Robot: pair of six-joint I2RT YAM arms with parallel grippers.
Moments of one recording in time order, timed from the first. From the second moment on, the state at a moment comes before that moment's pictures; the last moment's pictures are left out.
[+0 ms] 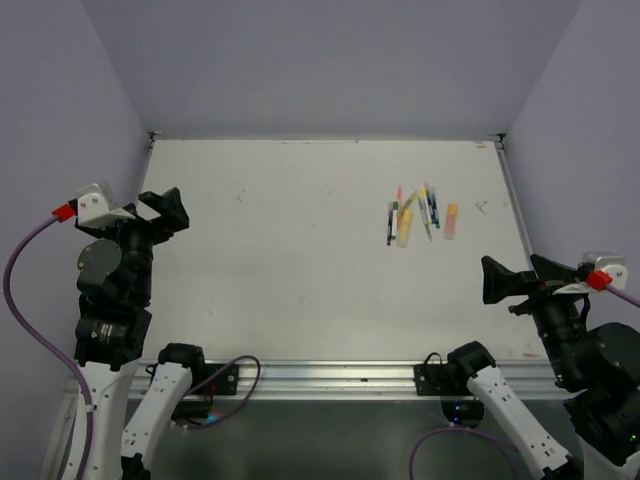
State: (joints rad) left arm -0.12 0.54 0.98 -0.39 -0.30 -0.33; right arm 0.42 0.30 1.20 -0.89 0.32 0.17
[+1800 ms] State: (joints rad) left arm -0.20 0.94 0.80 -0.36 0.07 -0.39; right arm 0.40 1.90 1.33 -0.62 0.26 0.61
